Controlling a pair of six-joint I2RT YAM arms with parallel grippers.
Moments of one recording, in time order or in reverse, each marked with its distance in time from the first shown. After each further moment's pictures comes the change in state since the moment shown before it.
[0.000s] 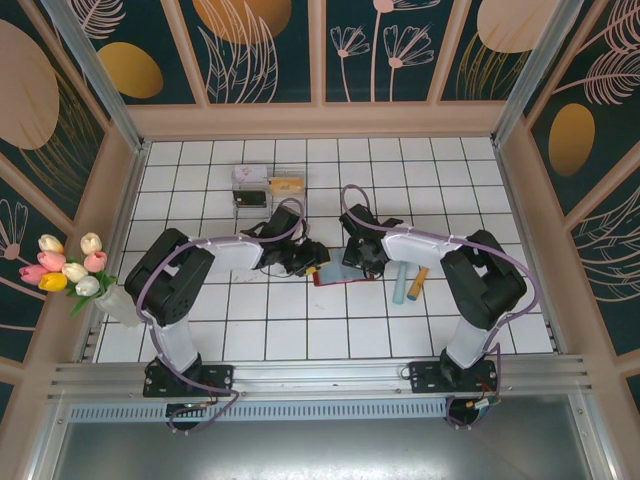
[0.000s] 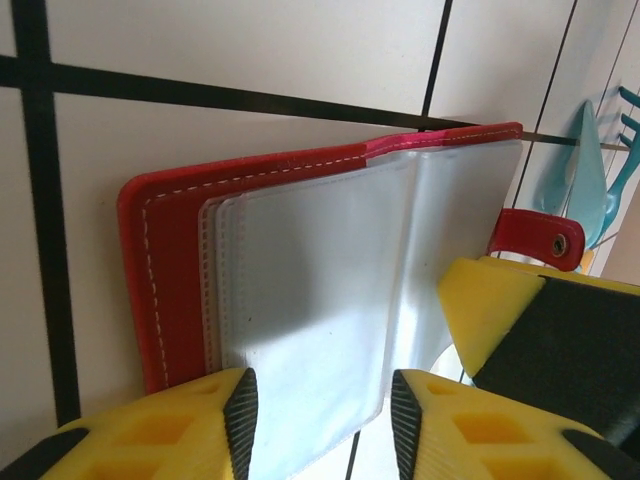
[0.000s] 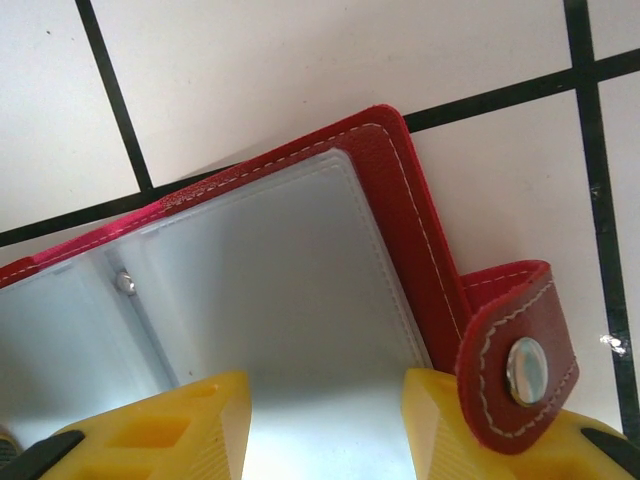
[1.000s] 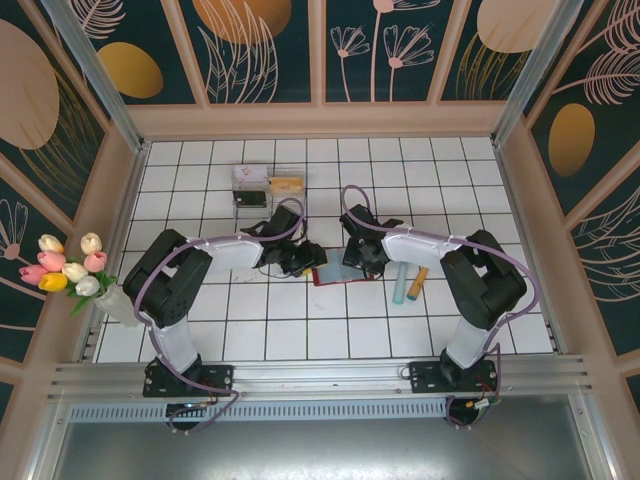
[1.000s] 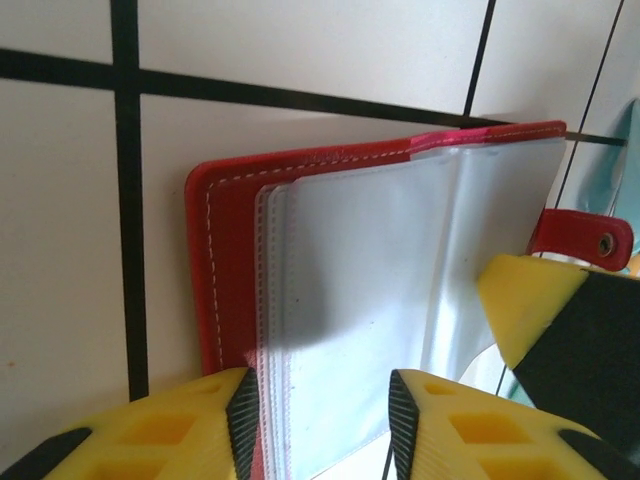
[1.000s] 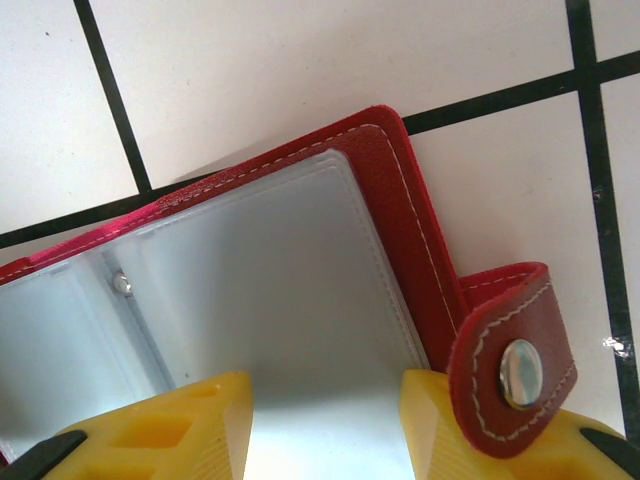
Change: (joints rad) left arm -0.004 -0.023 0.013 -0.093 -0.061 0.050; right arm 0.000 0.002 -0.006 0.011 0.000 0.000
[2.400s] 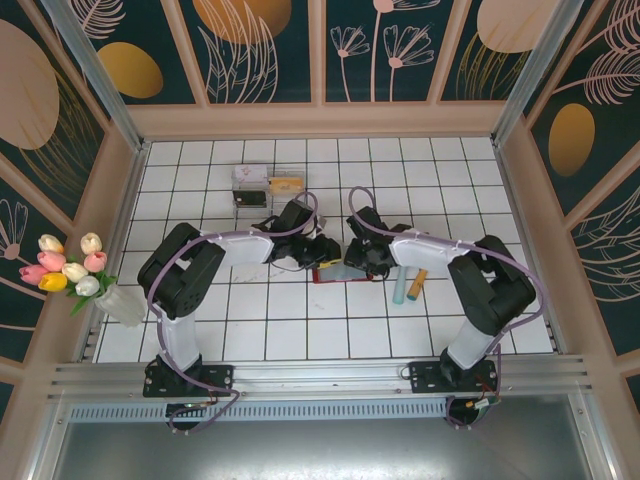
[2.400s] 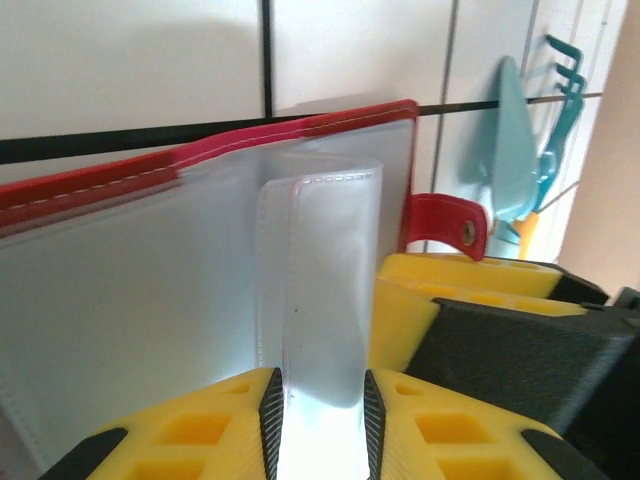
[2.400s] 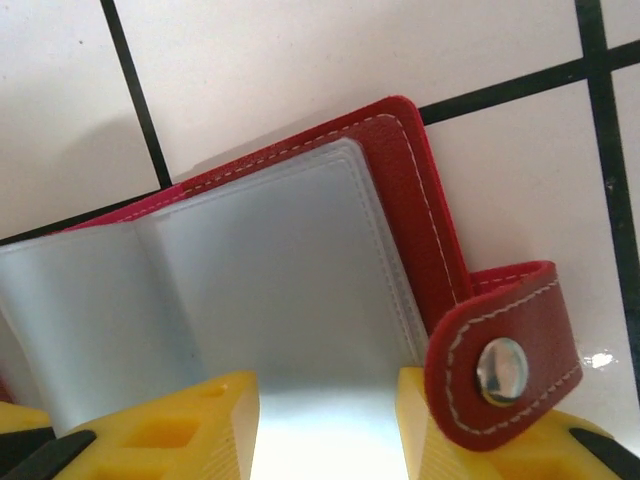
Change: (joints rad) left arm -0.026 0.091 0.094 0.122 0.146 0.014; right arm -0.025 -0.071 -0.090 0.101 -0.064 0.012
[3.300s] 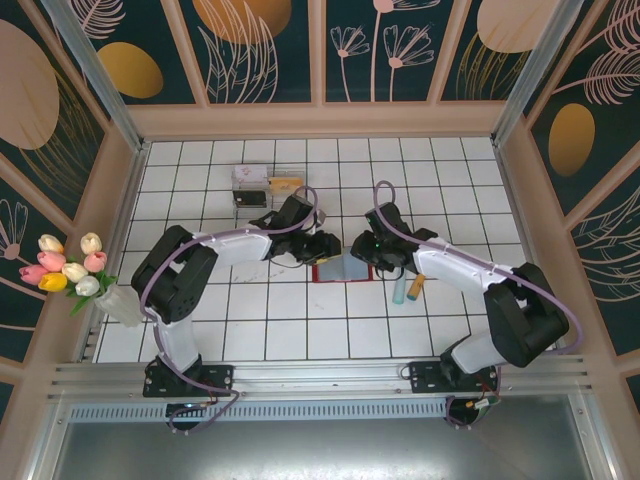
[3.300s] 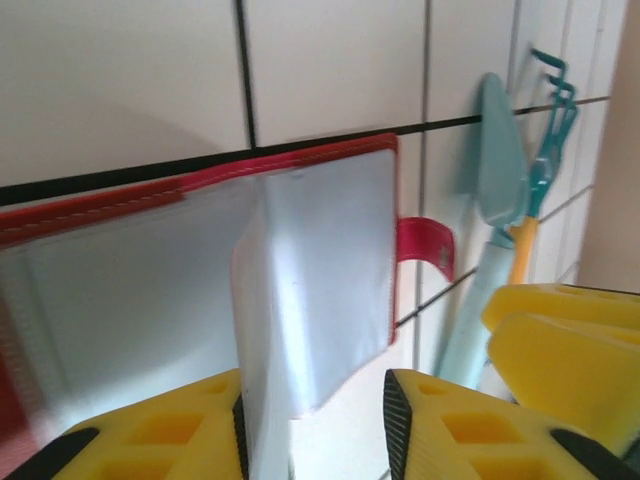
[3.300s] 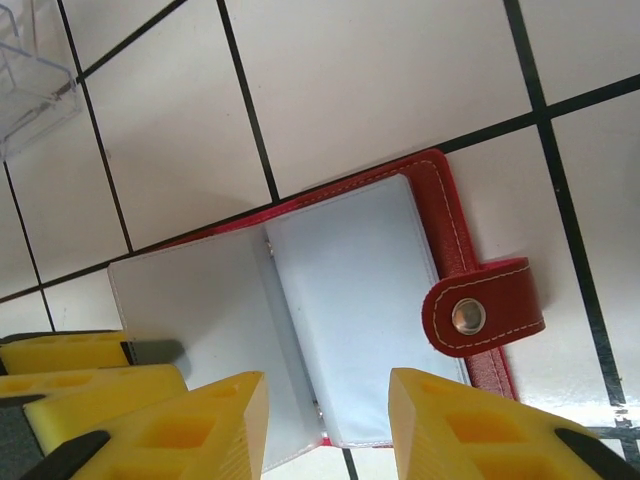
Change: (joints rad) left arm 0.000 -0.047 0.031 -0.109 -0.090 0.082; right arm -0.043 -0.211 -0.074 0.037 -0.057 0.033
